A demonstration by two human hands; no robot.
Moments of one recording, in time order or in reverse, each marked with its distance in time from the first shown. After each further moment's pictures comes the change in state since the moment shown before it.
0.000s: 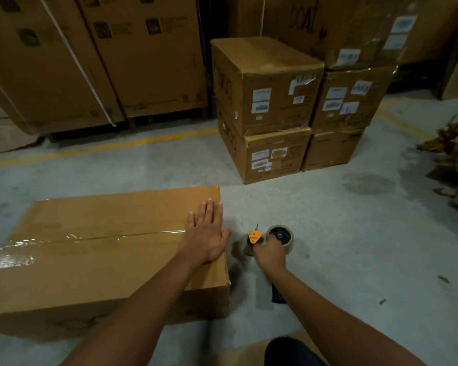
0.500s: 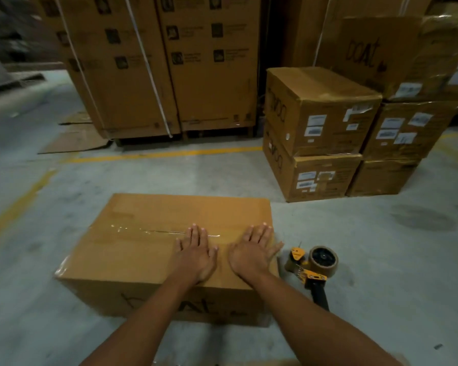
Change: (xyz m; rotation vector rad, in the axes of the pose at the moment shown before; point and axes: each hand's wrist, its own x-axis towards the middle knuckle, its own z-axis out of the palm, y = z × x) left_hand -0.099 -0.113 -0.024 -0.036 -0.072 -0.350; right_hand -0.103 -0.131 0.078 -0.730 -0.102 -0.390
